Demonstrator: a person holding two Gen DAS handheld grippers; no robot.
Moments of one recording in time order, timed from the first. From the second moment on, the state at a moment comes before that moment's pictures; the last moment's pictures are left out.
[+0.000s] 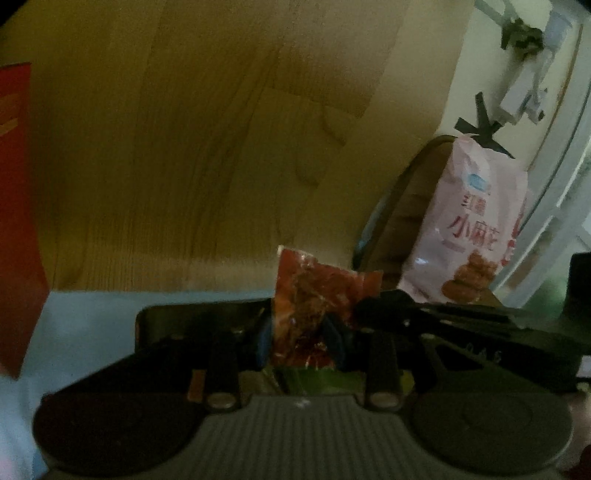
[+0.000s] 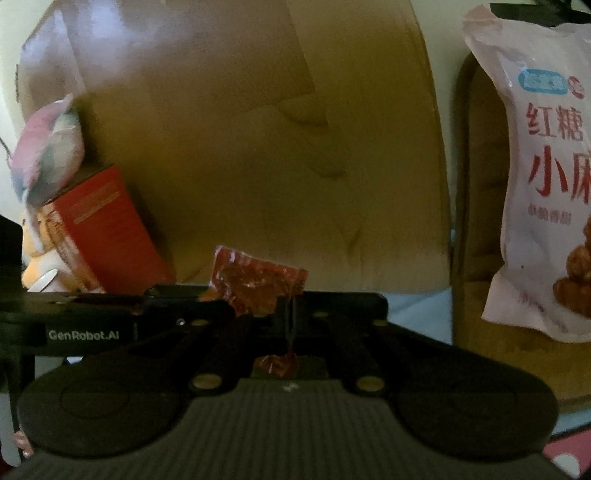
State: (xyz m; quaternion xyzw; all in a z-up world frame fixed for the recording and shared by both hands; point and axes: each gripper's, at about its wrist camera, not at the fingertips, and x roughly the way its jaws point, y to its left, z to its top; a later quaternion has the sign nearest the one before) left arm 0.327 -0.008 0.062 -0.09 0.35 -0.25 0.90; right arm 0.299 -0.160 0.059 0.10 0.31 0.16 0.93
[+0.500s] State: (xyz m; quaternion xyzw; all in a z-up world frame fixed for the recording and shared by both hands) left arm 0.317 -0.024 0.058 -0.03 0.29 -0.21 0.93; right arm 0.305 -0.155 0.055 0.05 0.30 0.14 0.94
